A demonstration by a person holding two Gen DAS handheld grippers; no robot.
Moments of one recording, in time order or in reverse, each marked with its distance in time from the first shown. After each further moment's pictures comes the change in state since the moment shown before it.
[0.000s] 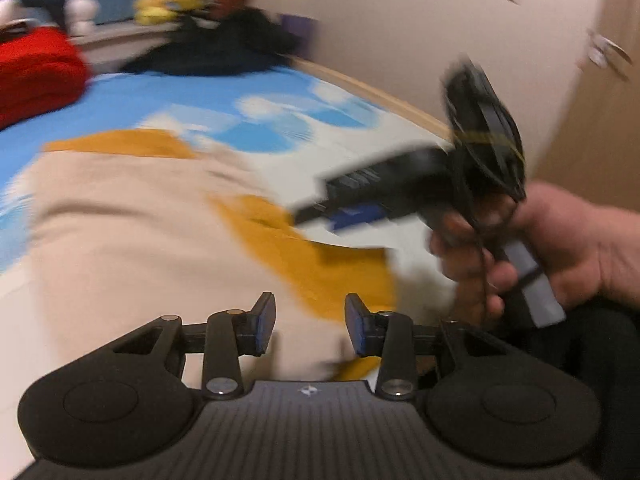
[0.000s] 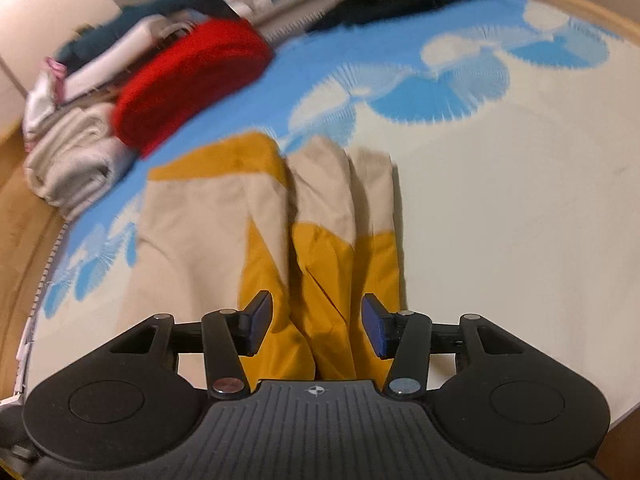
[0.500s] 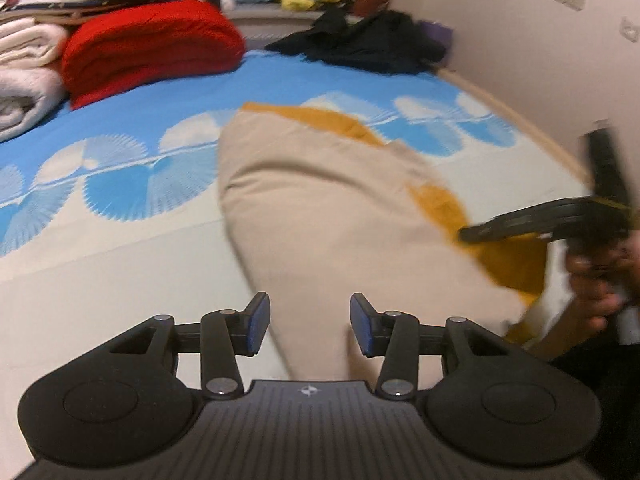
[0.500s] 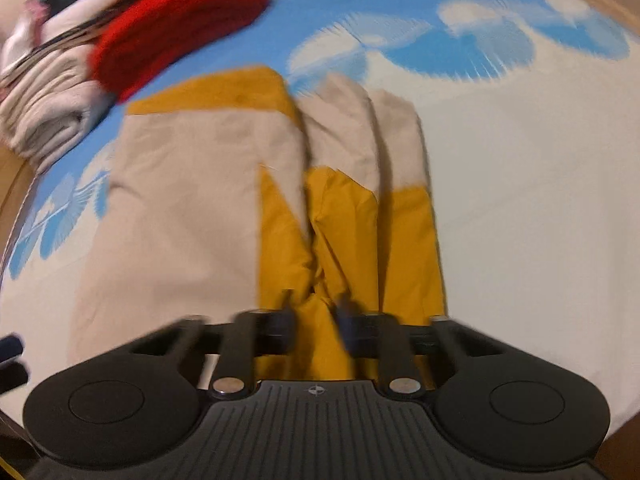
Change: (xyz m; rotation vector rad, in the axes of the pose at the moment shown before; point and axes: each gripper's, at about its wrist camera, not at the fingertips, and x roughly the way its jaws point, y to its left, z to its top) left arm -0.061 0.090 -0.001 -0.175 0.052 0.312; right arm 0.040 0.044 -0.018 -0.112 0.092 -0.078
